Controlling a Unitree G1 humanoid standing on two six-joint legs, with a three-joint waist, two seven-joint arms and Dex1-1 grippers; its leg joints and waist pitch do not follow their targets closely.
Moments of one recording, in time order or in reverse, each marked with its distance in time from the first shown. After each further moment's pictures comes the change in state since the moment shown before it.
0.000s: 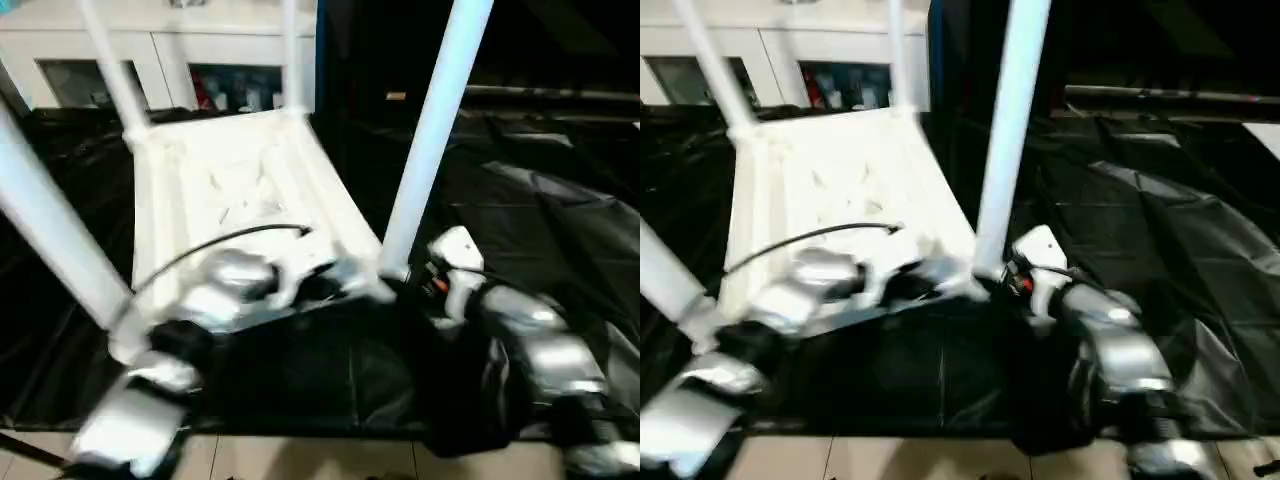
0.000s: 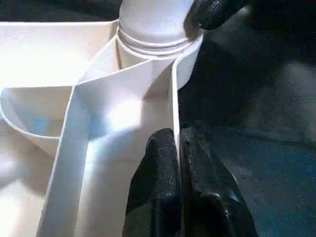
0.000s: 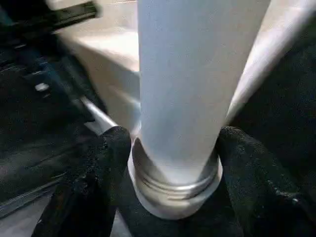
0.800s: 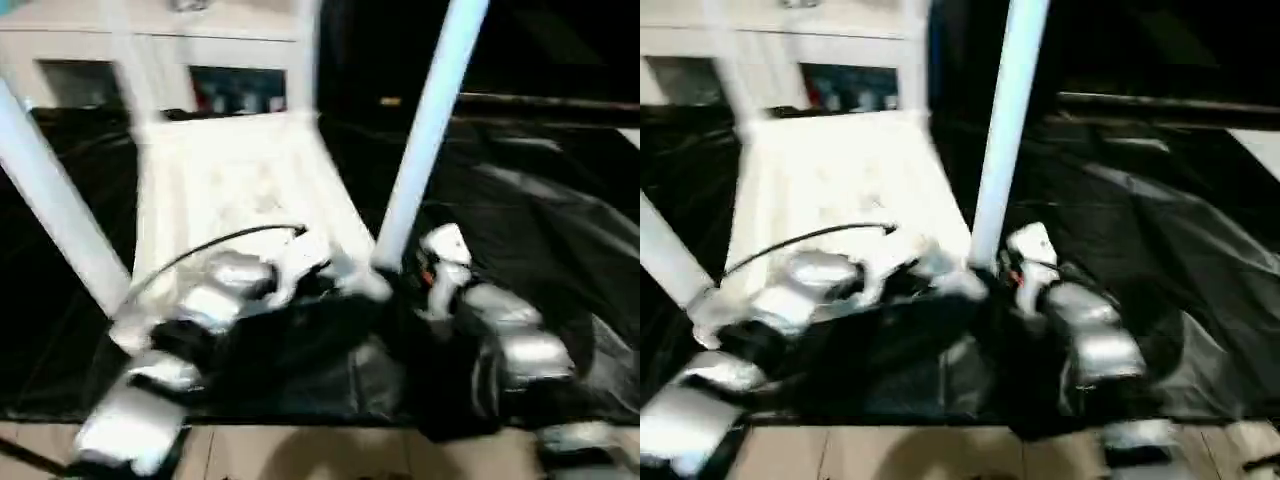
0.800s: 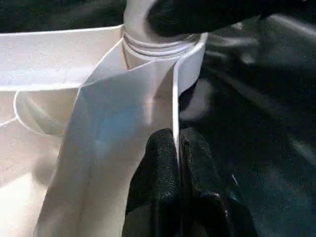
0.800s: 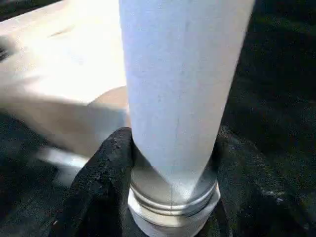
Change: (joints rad) left arm -0.045 -0.136 0.014 0.090 0.061 0.064 0.357; right arm -0.095 0.259 -0.114 0.294 -0.042 -0.124 -0.469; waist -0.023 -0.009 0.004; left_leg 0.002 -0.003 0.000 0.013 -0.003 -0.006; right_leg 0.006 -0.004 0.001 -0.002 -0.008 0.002
